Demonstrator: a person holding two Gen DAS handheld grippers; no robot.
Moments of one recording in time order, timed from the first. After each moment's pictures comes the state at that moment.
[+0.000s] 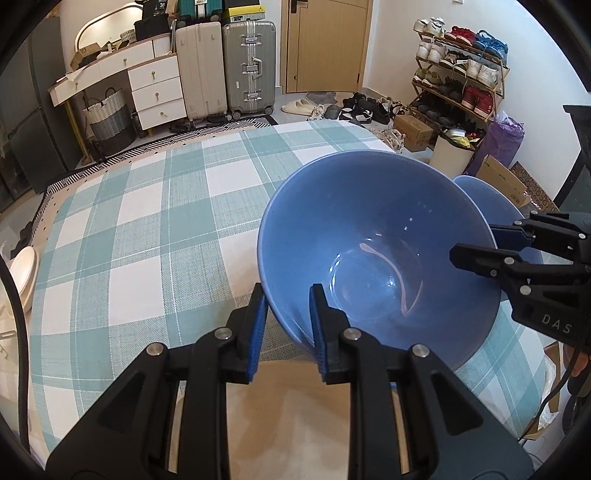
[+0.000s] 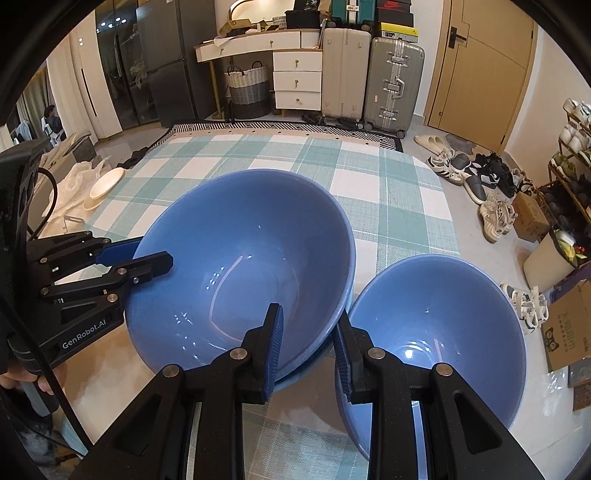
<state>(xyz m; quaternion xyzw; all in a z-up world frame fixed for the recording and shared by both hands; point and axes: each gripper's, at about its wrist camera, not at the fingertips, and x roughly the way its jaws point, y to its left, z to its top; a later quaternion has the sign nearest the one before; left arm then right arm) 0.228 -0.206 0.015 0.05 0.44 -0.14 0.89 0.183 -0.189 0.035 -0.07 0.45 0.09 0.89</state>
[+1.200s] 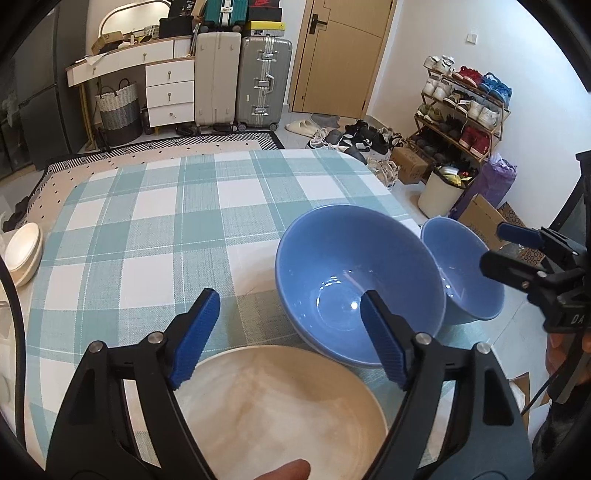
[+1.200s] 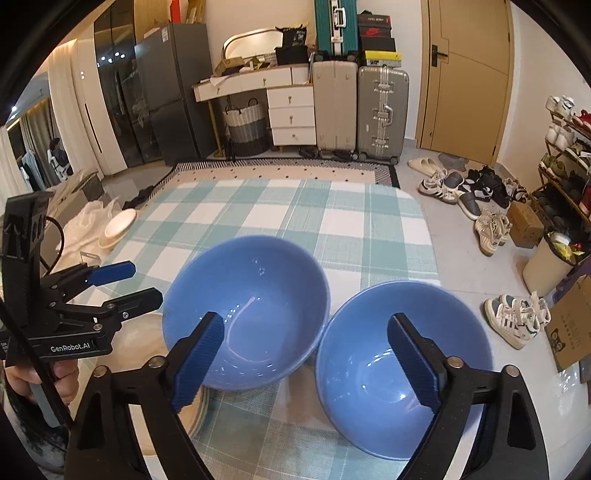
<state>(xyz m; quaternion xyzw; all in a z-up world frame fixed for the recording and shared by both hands) 0.193 -0.173 0.057 -0.03 0.41 -0.14 0.90 0.138 -0.220 0.094 -0.02 0.37 0.09 0.92</state>
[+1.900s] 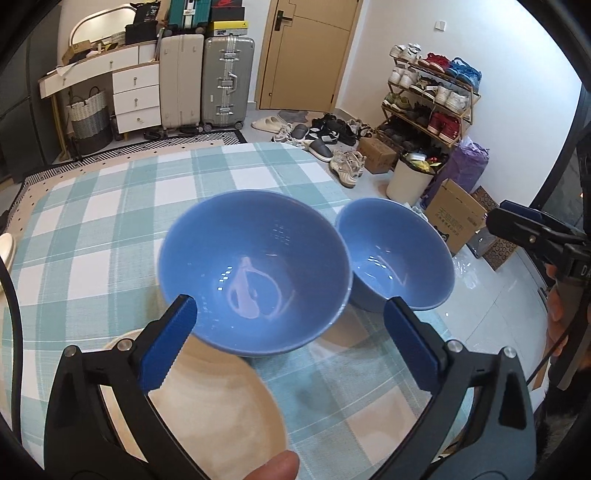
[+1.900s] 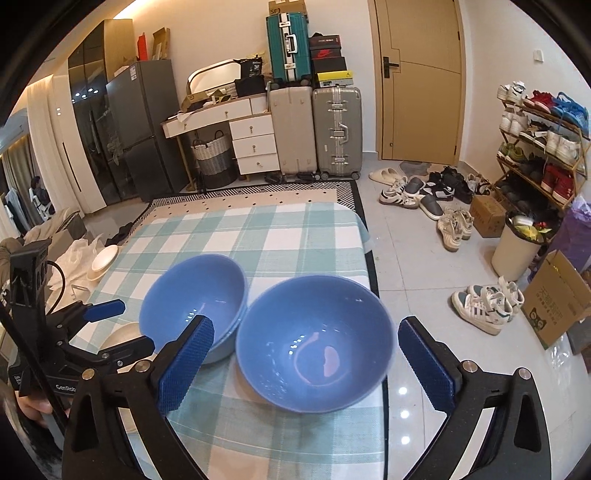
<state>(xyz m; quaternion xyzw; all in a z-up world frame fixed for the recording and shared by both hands) 0.144 -0.273 0.070 -0.01 0.41 -0.19 0.89 0.076 -0.320 0.126 0.02 0.35 0.03 0.94</state>
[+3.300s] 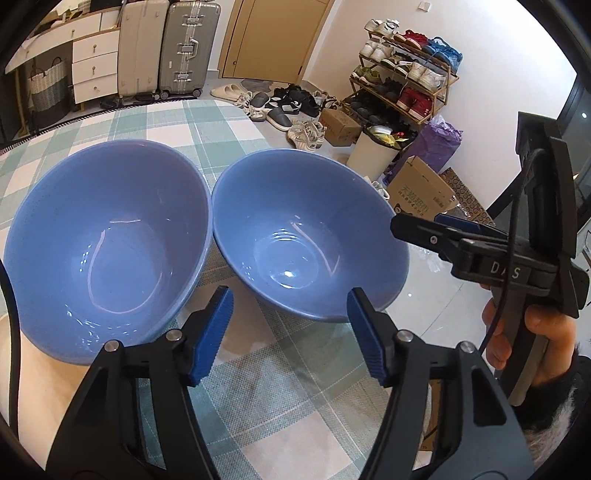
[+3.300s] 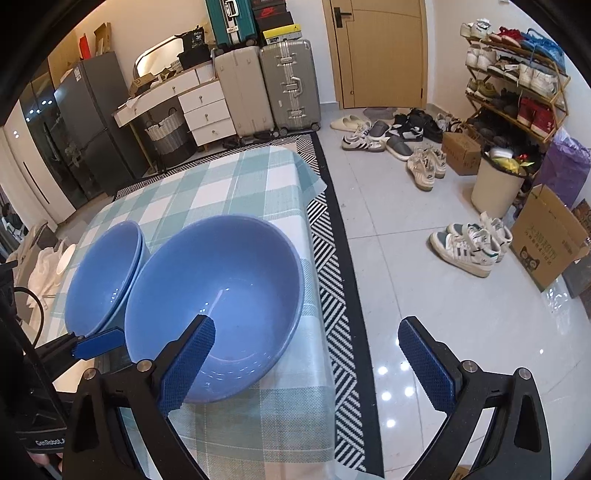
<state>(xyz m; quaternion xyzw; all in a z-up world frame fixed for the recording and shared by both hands) 0.162 -0.392 0.005 -0.04 0.46 -0.26 0.85 0.113 -0.402 0.041 0.08 0.43 -0.01 0.90</state>
